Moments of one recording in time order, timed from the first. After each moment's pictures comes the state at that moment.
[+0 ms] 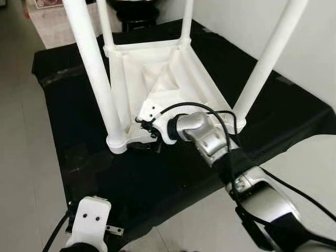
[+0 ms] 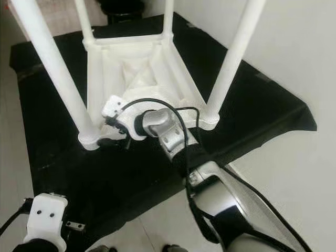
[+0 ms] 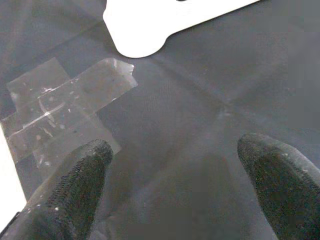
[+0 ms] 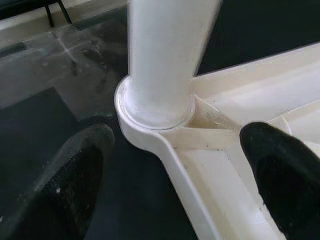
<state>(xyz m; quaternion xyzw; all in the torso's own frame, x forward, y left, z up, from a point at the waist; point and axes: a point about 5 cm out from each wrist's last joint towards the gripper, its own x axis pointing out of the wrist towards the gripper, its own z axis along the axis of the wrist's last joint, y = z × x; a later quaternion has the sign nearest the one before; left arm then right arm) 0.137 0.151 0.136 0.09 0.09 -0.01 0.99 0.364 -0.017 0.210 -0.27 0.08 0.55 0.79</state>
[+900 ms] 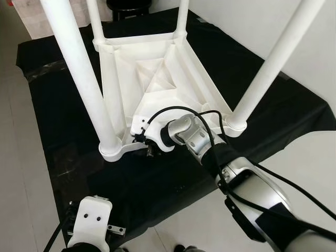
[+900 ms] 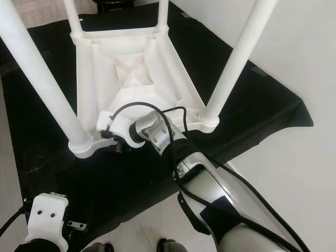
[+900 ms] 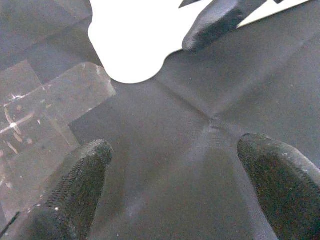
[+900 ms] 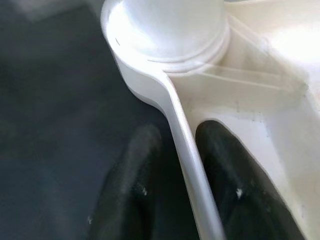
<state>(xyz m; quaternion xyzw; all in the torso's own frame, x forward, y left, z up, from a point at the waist) 0.138 0.148 0.139 0.08 0.08 -0.01 0.99 0.353 -0.005 0.186 -0.31 0.12 0.65 0.69</state>
